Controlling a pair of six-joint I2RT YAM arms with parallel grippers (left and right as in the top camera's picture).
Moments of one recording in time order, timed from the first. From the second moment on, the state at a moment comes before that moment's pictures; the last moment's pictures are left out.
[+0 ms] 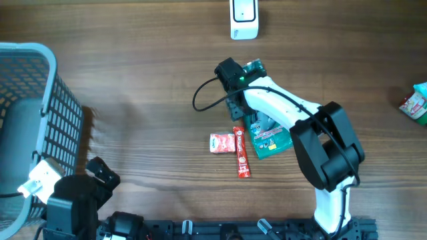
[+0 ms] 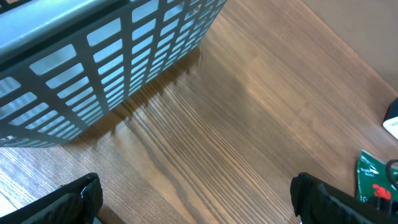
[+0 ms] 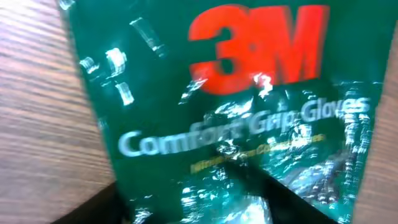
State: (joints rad) left arm -0.22 0.51 1.09 -1.46 -0.47 -0.90; right arm 0.57 2.09 1.43 -0.83 0.27 0.23
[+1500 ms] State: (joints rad) left arm -0.22 0.51 1.09 -1.46 -0.47 -0.90; right arm 0.33 1.73 1.53 -1.06 -1.56 0.83
